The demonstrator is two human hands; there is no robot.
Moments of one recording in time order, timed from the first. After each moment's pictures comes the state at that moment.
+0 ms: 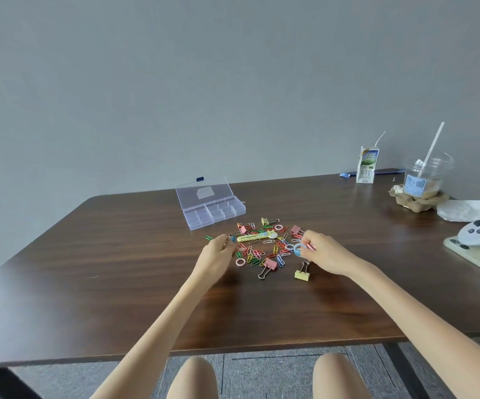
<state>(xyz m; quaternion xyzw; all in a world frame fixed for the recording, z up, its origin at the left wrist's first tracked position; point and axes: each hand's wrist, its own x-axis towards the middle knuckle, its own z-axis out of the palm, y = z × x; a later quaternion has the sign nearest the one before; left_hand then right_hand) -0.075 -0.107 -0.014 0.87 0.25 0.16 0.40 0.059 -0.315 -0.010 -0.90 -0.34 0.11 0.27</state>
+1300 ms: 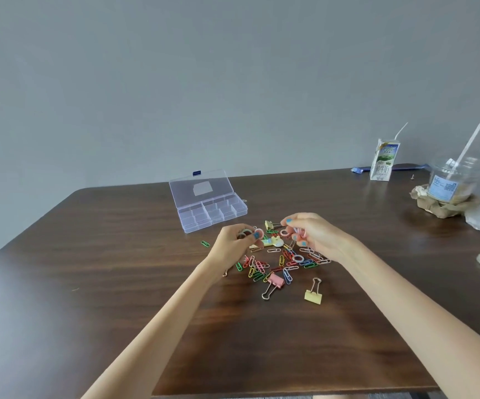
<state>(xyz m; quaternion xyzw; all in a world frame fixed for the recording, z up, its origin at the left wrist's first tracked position) -0.011 -0.092 -0.009 0.81 0.16 0.14 0.54 0.115 -0.250 0.003 -0.71 -0.20 0.32 0.59</state>
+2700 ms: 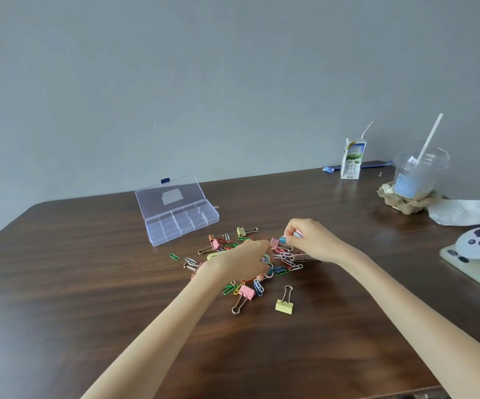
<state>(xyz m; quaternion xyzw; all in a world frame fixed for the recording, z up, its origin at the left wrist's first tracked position) 0.035 -0.151 0.011 0.98 0.02 -0.13 0.18 0.139 -0.299 -0.003 -0.88 -0.34 0.10 0.30</state>
